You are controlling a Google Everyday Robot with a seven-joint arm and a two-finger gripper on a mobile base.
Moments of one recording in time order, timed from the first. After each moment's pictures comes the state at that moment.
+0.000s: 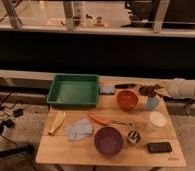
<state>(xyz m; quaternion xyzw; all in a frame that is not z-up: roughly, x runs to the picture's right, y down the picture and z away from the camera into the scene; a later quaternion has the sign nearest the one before) 0.347 -0.011 0.755 0.00 -0.20 0.18 0.96</state>
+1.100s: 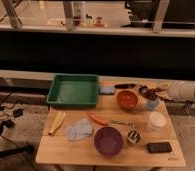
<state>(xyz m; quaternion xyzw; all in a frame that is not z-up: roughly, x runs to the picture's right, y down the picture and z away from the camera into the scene) 0.363 0.004 0.771 -0.02 -0.19 0.20 0.96</state>
